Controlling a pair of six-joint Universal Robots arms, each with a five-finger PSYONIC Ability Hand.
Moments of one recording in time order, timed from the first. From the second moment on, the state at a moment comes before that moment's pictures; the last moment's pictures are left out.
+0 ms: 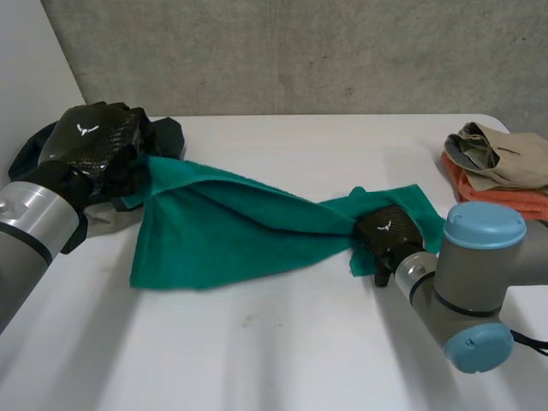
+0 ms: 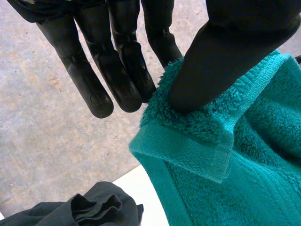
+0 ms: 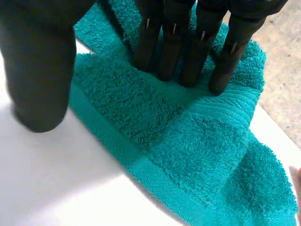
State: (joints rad) left arm 4.46 -1.53 -1.78 3.35 -1.34 3.28; right arm 1.98 -0.94 1.59 -0.32 1.48 2.59; left_hand 1.15 1.20 1.19 1.20 1.00; right_hand 0.63 0.63 0.64 0.63 0.38
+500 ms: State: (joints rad) left arm 4.50 -1.53 -1.77 3.33 -1.33 3.28; right arm 1.97 -0.88 1.41 -0.28 1.52 2.59; left_hand 1.15 1.20 1.19 1.20 1.00; right_hand 1.13 1.18 1.19 1.19 1.00
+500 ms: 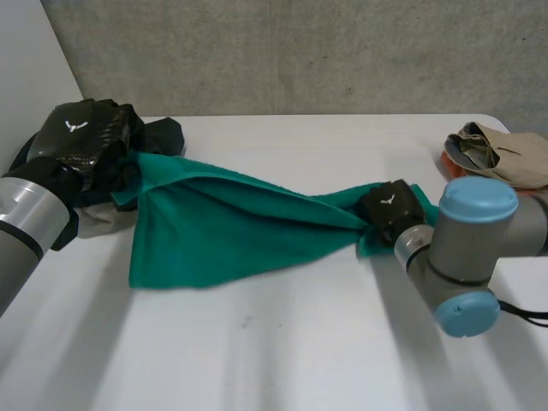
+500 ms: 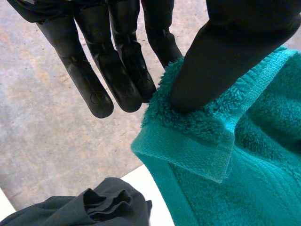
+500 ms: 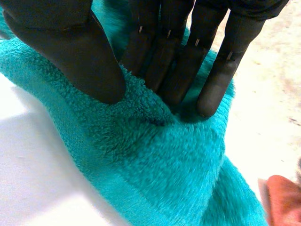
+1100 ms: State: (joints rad) left arm 4.63 -1.70 -1.60 2.90 -1.21 3.51; right arm 1.66 -1.17 1.25 0.50 1.33 2.46; left_hand 1.15 1.20 1.19 1.20 1.00; right_hand 1.13 1.18 1.19 1.20 1.00
